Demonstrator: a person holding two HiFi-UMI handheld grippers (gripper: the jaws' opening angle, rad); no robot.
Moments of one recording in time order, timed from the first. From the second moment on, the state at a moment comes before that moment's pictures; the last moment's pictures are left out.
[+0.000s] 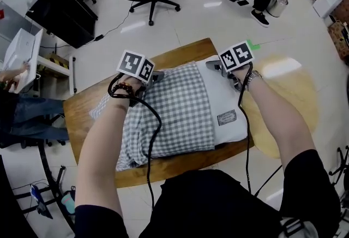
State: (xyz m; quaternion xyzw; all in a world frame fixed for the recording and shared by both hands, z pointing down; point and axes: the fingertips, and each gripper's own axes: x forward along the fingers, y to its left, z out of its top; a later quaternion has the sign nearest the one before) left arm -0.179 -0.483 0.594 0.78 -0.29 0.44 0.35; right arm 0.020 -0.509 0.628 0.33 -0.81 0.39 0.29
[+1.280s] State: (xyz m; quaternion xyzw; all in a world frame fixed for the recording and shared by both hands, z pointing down) left arm -0.240 -0.444 0.585 0.74 -0.40 0.41 0.35; right arm 0.051 -0.470 0.594 0.38 -0.82 0.30 0.29
